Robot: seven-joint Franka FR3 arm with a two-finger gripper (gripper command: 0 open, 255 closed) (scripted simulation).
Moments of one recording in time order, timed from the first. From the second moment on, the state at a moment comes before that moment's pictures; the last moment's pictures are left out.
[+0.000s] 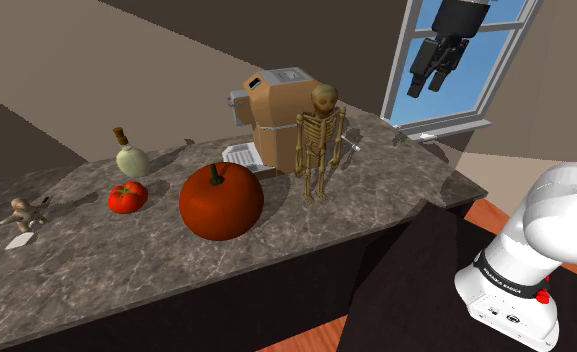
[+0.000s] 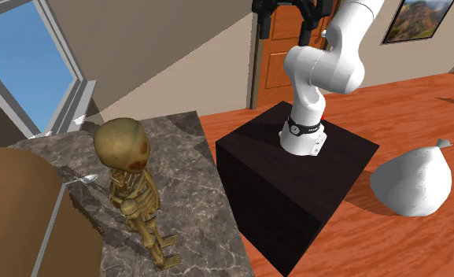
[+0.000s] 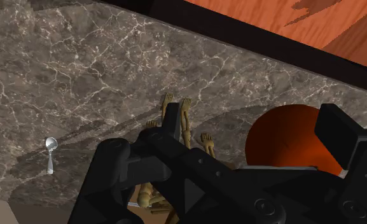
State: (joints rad) arm 0.00 -0.82 0.03 -2.26 0.11 1.54 0.13
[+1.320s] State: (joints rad) arm 0.08 -0.22 -0.26 -1.99 0.04 1.78 -0.57
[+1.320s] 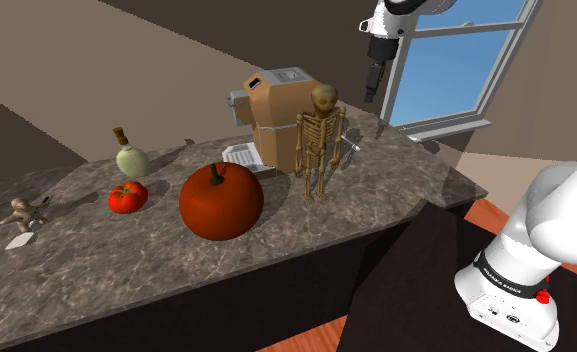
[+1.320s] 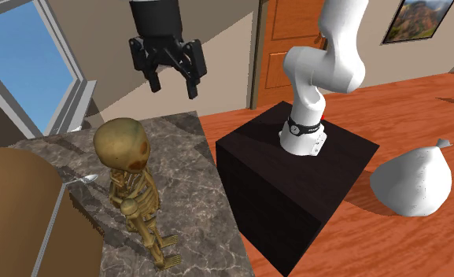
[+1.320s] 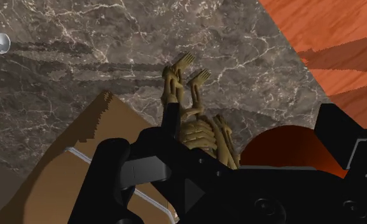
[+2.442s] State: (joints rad) arm 0.07 0.16 -0.29 -1.77 0.12 1.88 -0.88
